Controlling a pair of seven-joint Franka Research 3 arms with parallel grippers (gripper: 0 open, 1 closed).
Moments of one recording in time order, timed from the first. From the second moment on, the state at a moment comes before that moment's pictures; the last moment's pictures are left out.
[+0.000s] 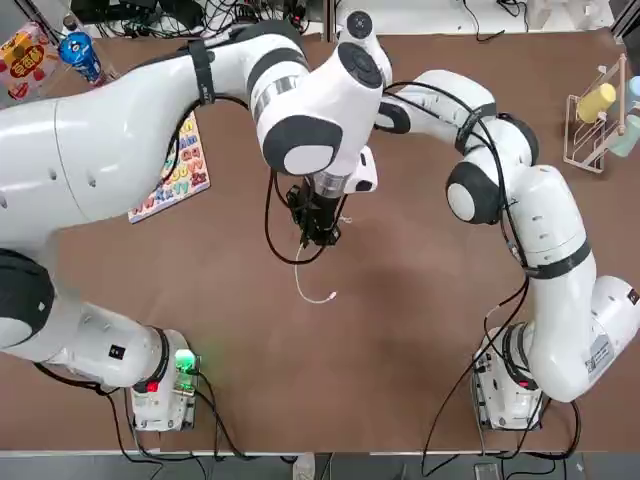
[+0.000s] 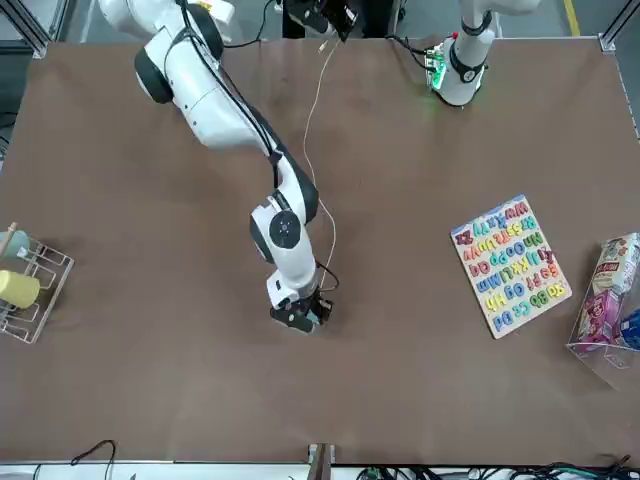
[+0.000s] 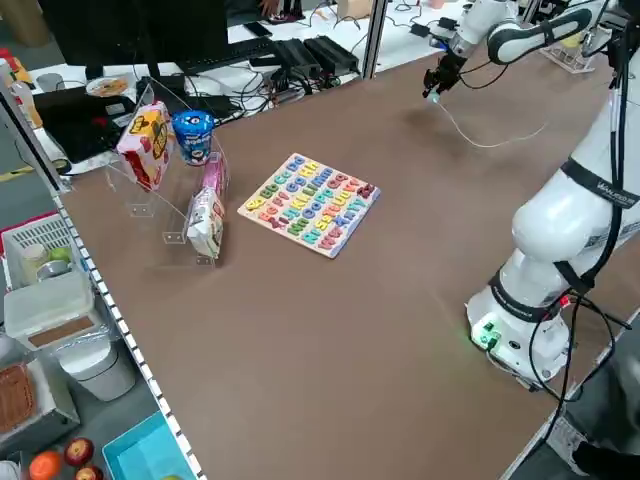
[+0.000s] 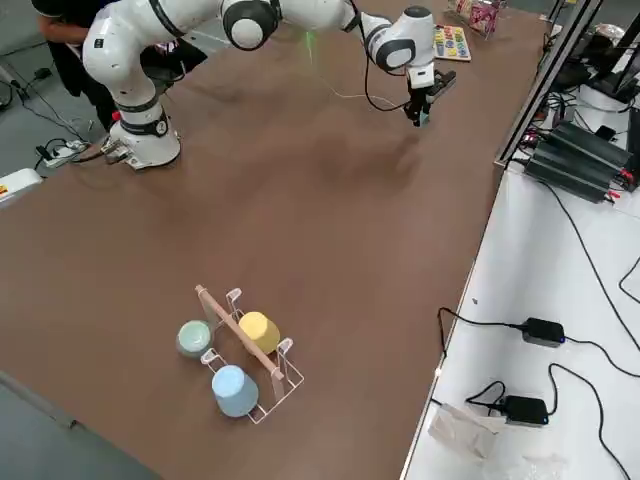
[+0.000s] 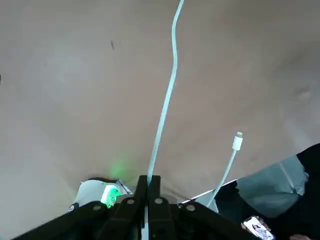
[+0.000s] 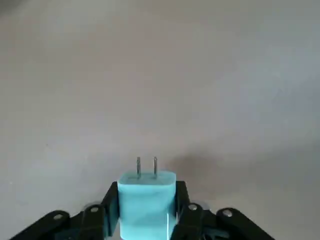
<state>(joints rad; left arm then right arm) -0.26 0.10 -1.00 -1.71 0.00 1.47 -0.60 0.58 1.07 0.07 -0.99 -0.14 2.36 1.02</state>
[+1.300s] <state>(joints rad) -0.27 0.17 -0.96 -1.70 0.01 1.53 -0.60 0.56 1.10 -0.02 -1.02 -0.14 2.53 0.83</state>
